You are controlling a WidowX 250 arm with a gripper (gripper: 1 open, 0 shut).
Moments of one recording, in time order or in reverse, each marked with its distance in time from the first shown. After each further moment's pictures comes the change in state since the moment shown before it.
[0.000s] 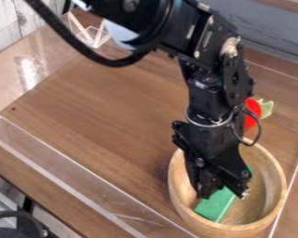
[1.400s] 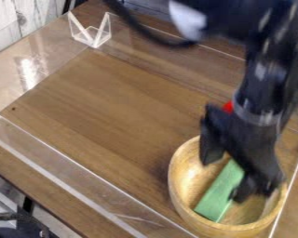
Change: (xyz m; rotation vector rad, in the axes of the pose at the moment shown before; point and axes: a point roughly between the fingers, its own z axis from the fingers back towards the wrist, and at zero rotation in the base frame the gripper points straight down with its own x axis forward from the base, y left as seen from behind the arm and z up) arm 0.011 -0.024 0.002 0.161 0.064 -0.089
